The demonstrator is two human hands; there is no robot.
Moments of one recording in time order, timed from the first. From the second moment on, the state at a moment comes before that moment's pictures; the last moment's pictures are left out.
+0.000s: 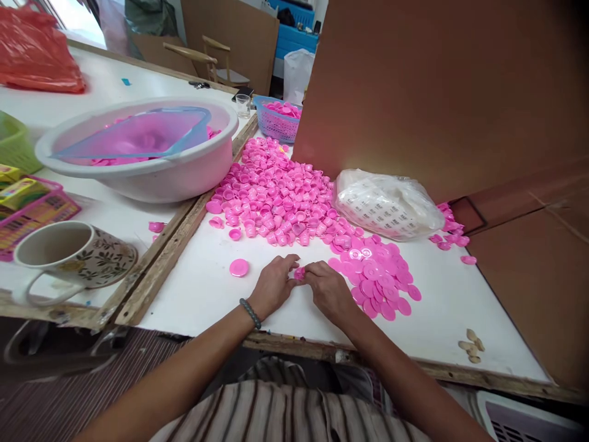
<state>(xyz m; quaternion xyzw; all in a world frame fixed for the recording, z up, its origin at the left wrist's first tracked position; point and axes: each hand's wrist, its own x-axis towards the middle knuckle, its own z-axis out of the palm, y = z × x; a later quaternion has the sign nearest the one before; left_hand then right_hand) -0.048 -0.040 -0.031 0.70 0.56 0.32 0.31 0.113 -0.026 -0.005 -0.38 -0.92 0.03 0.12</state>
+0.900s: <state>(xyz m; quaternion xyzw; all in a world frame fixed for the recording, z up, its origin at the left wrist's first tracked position) -0.073 -0.037 -0.004 0.47 0.56 0.29 0.62 0.111 -0.032 0.000 -0.46 -0.80 0.33 0.21</state>
